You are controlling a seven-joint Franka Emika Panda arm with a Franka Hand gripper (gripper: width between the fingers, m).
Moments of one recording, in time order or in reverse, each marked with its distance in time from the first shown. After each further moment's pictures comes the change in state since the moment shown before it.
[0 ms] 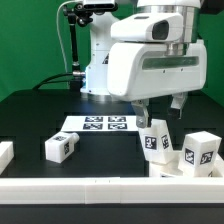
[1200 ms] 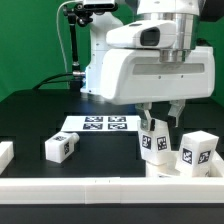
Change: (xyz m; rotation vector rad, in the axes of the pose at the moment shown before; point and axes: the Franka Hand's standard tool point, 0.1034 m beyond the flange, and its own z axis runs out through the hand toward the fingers) arm -0.002 -0.001 0.007 -0.001 -0.003 0.261
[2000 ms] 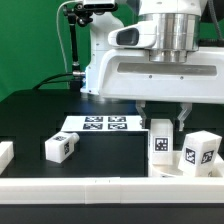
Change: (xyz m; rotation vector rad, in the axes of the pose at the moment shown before) arm 0.002 -0.003 0.001 -0.003 0.018 0.687
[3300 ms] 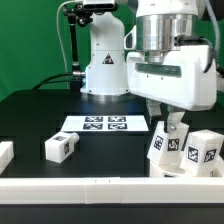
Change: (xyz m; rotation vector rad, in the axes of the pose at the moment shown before) arm -0.002 -0.003 0.000 0.041 -0.037 1.116
